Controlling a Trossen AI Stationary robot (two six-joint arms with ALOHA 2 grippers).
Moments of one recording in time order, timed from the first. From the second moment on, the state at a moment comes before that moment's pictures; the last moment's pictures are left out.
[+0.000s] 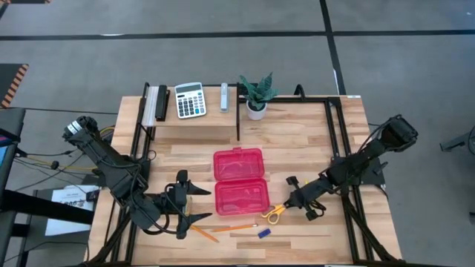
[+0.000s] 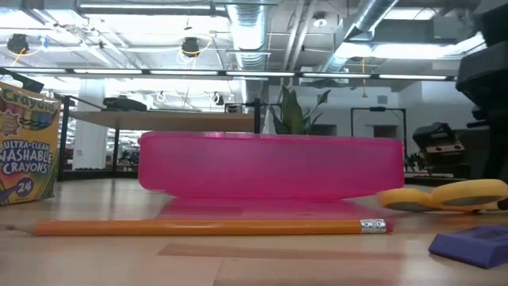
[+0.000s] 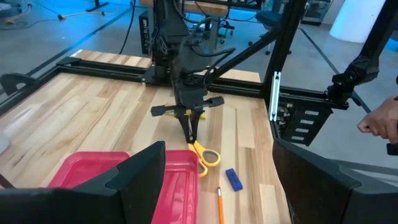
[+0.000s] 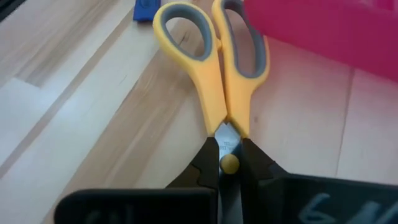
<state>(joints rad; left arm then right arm) -0.76 1.32 1.18 -0.31 -0.77 -0.46 0.53 1.40 0.28 0.34 0.04 0.11</state>
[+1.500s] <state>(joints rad) -0.54 1.73 1.03 0.62 -0.58 0.21 0.59 1.12 0.53 0.46 0.14 -0.27</state>
